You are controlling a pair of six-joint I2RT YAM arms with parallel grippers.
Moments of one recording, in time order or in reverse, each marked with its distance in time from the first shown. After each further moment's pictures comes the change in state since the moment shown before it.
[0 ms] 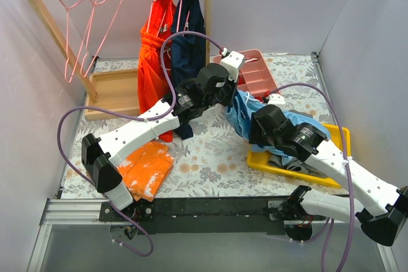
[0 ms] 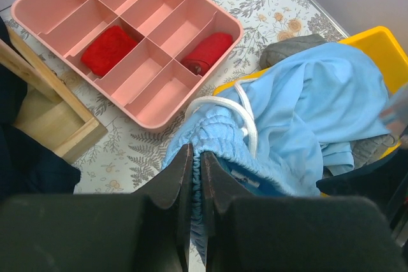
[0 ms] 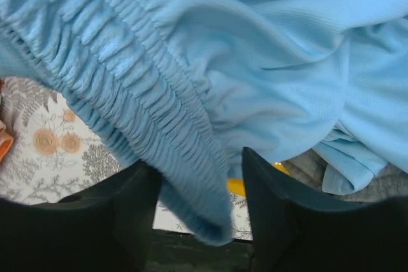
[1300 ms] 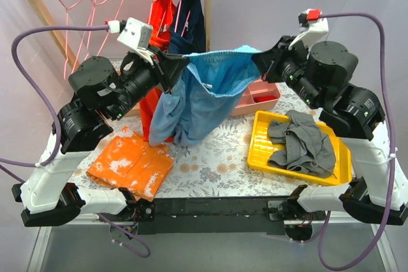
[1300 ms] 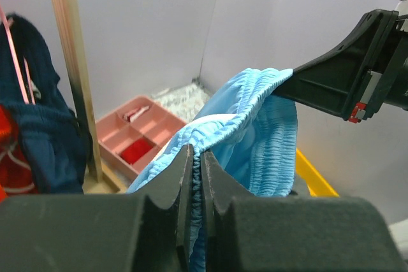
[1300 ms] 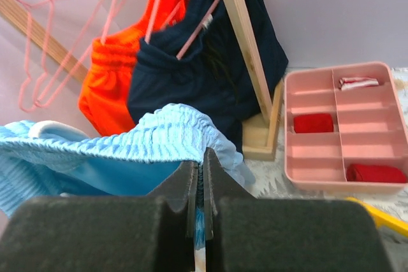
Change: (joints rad) left arm 0.006 -0.444 0.246 -0.151 -0.020 0.042; right arm 0.007 0.257 1.001 0.053 -0.012 -0.217
